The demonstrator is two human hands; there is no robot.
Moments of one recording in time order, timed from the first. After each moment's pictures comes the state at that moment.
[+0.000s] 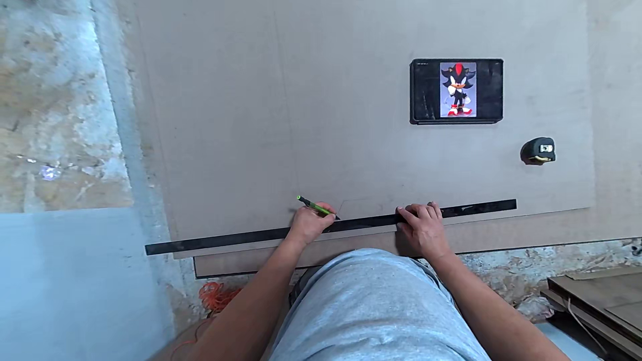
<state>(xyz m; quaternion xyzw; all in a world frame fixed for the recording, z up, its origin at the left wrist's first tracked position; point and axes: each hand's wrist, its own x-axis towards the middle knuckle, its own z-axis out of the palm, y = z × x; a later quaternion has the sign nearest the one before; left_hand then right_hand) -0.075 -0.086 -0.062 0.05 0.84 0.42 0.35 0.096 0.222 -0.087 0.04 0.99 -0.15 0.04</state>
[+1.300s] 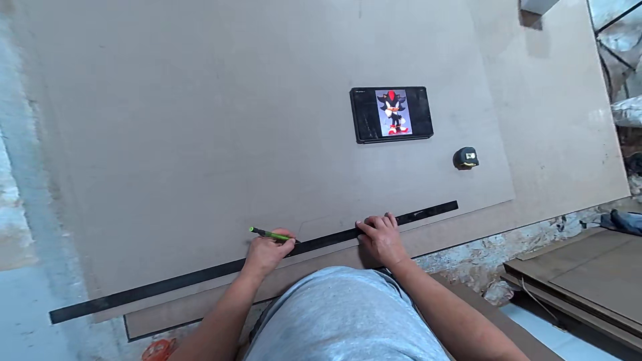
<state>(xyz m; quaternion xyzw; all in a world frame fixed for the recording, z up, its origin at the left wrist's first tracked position) -0.071 -0.087 -0.066 0.09 0.87 0.35 0.33 0.096 0.220 -0.086 0.07 0.98 -0.16 0.03</state>
